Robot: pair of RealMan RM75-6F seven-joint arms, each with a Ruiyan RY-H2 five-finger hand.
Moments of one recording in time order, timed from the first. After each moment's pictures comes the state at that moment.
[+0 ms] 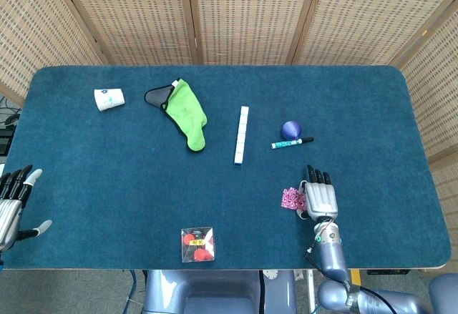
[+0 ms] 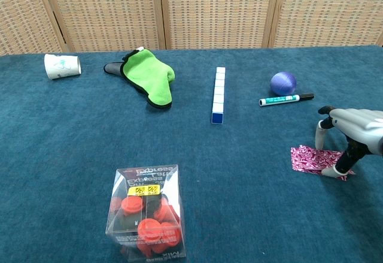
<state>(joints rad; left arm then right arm) -0.10 -1.09 -0.02 -1.62 1.47 1.43 0.06 0.57 -1.67 0.15 -1.60 -0.69 1.29 -0.74</state>
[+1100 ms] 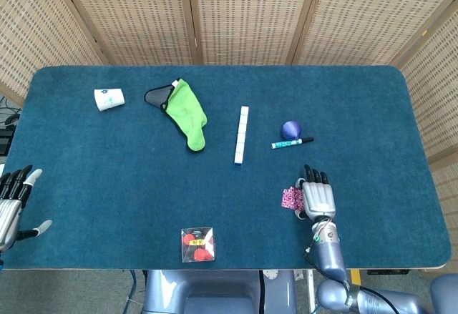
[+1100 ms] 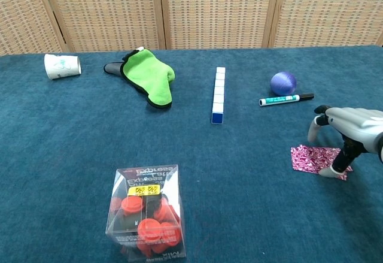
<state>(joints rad) -0.10 -1.09 -0.02 -1.62 1.47 1.43 0.06 0.57 -1.66 0.17 -1.63 -0.69 1.27 -0.75</state>
